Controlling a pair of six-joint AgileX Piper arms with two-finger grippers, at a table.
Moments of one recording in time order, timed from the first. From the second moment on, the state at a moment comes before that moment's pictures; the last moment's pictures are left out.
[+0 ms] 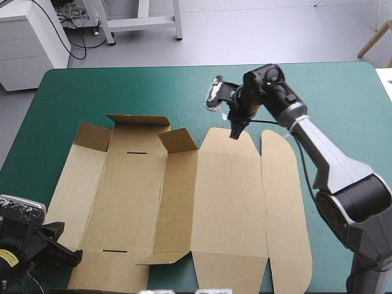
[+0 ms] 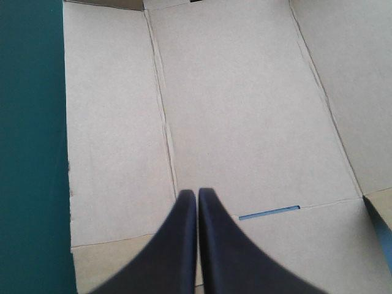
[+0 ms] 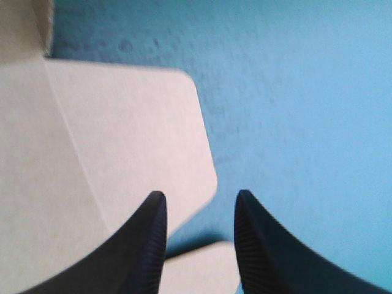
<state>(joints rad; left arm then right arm) -0.09 0.47 -0.84 -0.06 1.25 0.14 0.46 1.93 -1.95 -0.03 1.16 -0.80</state>
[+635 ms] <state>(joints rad) -0.09 0.47 -0.84 -0.07 1.25 0.13 -0.07 1.25 -1.42 -0.04 1.23 -0.32</state>
